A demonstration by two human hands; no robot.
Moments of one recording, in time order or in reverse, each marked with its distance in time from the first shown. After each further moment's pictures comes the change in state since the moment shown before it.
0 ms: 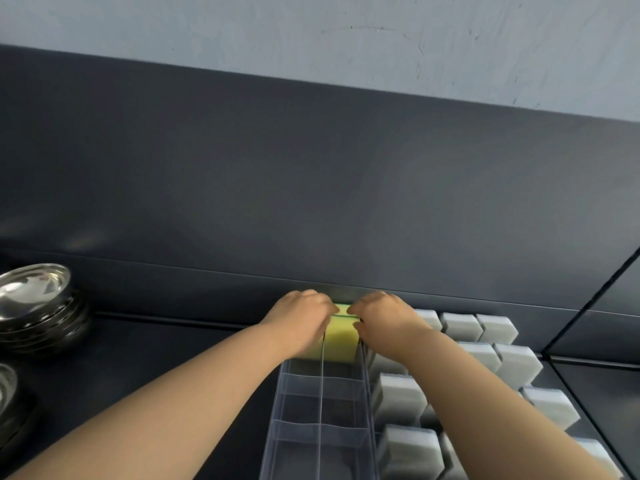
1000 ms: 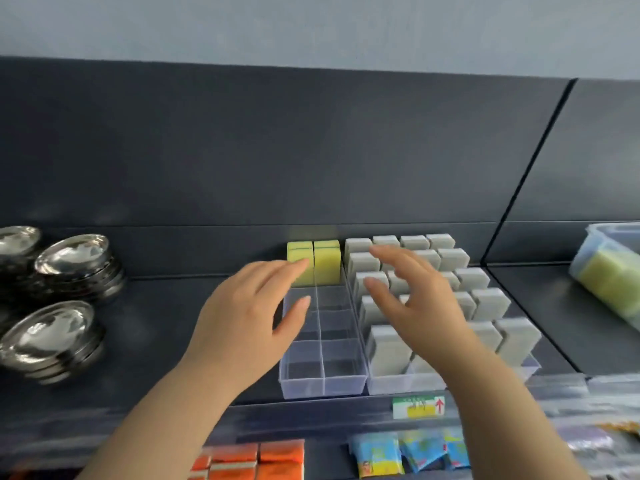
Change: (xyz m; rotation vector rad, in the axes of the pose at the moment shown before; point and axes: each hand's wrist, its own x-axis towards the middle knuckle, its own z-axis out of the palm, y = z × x) left_hand -0.223 0.110 -0.112 -0.045 0.492 0.019; right_hand -0.223 -0.096 -0.038 0.746 0.705 0.156
